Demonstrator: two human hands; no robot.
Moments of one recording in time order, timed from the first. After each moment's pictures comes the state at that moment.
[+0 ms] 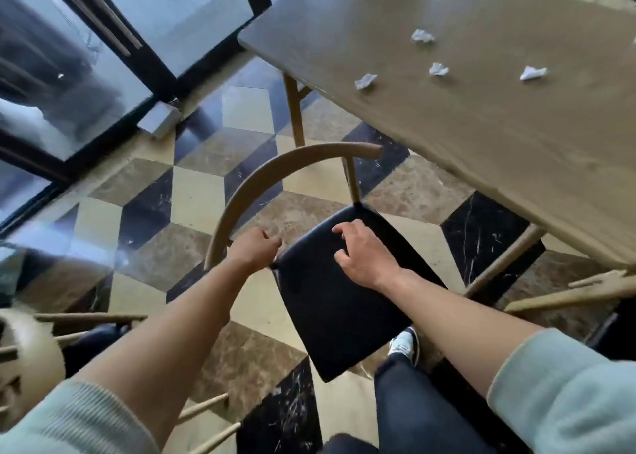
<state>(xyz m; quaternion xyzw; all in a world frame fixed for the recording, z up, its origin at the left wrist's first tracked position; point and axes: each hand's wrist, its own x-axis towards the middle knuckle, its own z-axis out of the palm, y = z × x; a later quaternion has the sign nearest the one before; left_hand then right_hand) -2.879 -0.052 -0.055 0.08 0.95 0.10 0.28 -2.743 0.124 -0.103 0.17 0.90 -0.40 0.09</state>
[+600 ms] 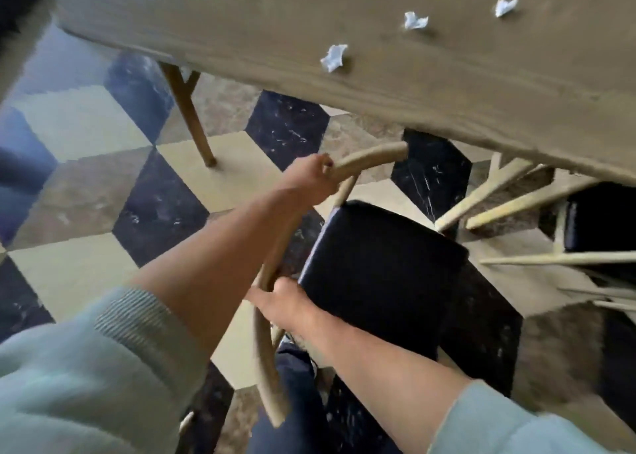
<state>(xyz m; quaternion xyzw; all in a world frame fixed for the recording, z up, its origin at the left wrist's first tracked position) -3.138 0.118 -0.136 0.49 0.77 0.12 0.40 -3.038 -0.027 -0.147 0.51 0.55 -0.63 0.18</state>
